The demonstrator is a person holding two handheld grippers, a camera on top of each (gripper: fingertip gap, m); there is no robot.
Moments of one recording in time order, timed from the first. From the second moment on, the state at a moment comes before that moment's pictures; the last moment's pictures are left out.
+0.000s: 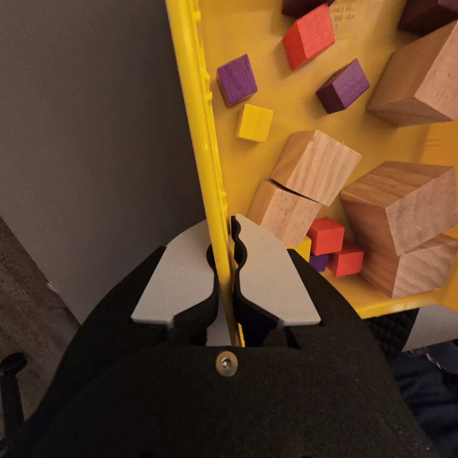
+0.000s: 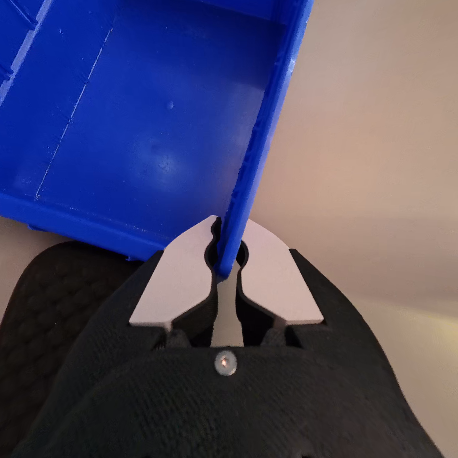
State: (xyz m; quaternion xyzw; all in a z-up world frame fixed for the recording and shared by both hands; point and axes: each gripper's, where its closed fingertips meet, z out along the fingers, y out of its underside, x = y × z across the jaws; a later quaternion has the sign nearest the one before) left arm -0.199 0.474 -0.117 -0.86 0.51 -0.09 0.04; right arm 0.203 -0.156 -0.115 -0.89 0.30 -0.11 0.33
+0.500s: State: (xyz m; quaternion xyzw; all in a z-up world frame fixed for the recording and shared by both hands) left arm -0.193 0.473 -0.117 -0.88 0.46 -0.10 0.00; right arm 0.203 -0.153 -0.113 -0.87 0.31 -0.08 0.38
